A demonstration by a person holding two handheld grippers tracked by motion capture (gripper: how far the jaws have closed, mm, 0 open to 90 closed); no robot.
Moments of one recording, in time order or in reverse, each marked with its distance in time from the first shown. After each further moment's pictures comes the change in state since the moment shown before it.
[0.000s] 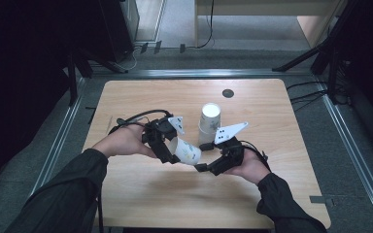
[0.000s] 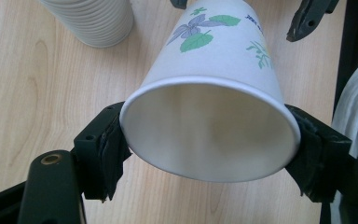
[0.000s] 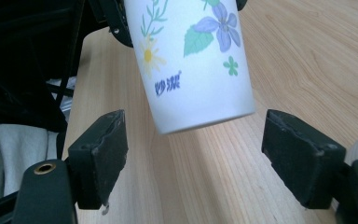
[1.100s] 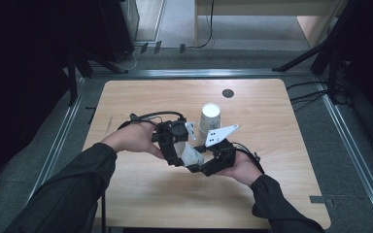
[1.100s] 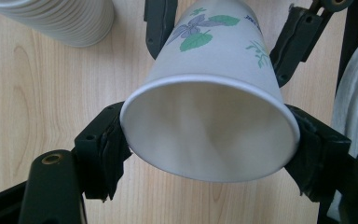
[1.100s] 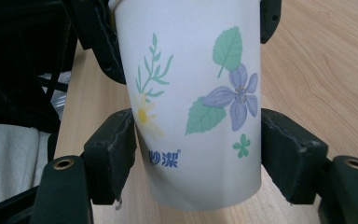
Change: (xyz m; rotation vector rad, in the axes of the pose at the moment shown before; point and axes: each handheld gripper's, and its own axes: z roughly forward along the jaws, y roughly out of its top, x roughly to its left) left arm -0.005 0.025 0.012 0.134 -0.007 0.097; right arm 0.006 0.004 0.020 0.020 -0.008 -0.022
